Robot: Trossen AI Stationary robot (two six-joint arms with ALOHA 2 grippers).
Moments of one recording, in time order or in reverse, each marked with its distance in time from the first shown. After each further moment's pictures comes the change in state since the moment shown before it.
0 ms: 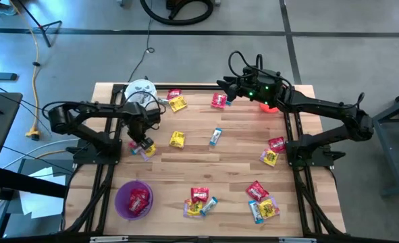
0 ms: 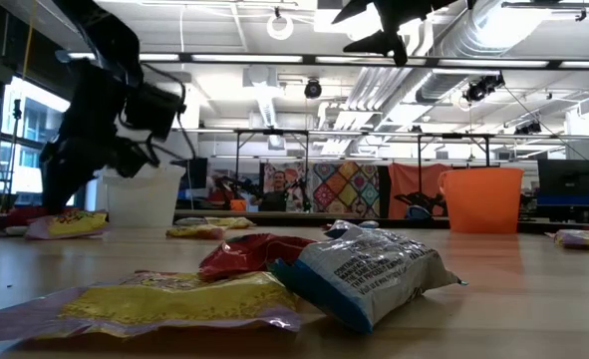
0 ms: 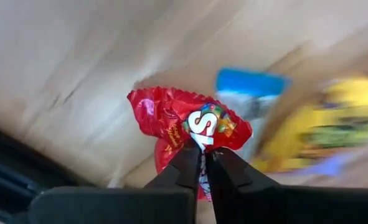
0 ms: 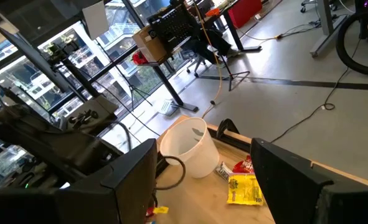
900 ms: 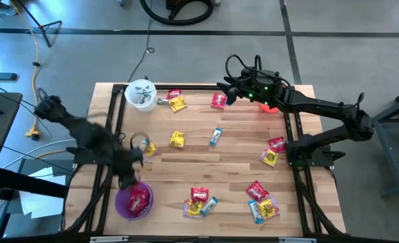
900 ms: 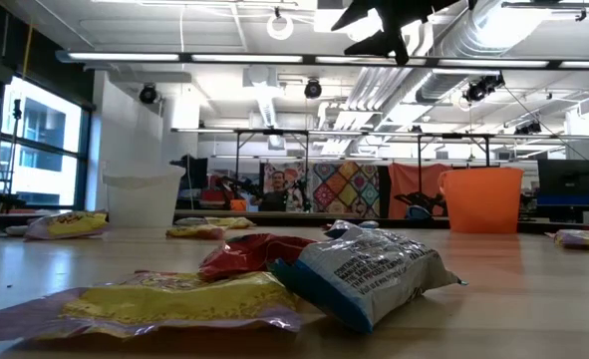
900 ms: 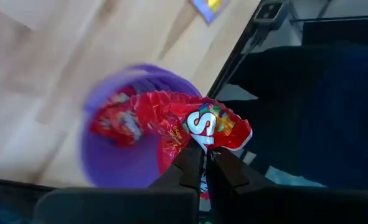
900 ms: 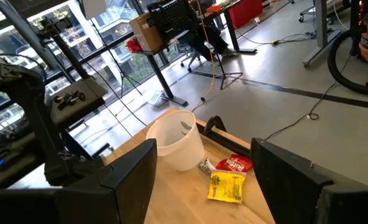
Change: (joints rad) left arm -1.025 -0.323 0.435 0.011 0.145 -0.904; right arm 0.000 0.000 0.000 -0.031 0.000 -0.125
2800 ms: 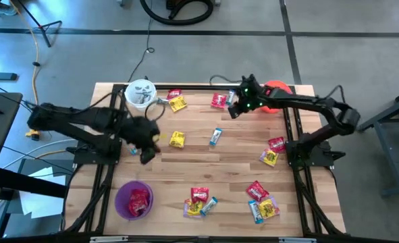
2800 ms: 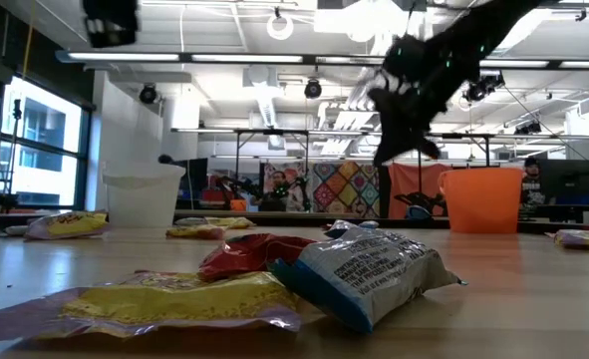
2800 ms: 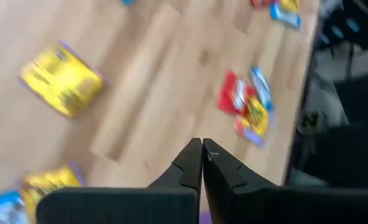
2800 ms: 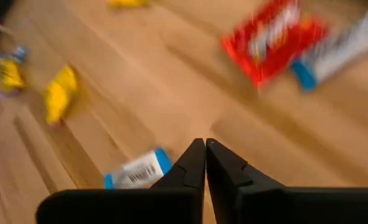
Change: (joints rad) left arm 0.487 -0.004 -0.041 0.119 -0.121 0.659; right arm -0.222 0.207 -0.194 -0.326 -0.369 -0.014
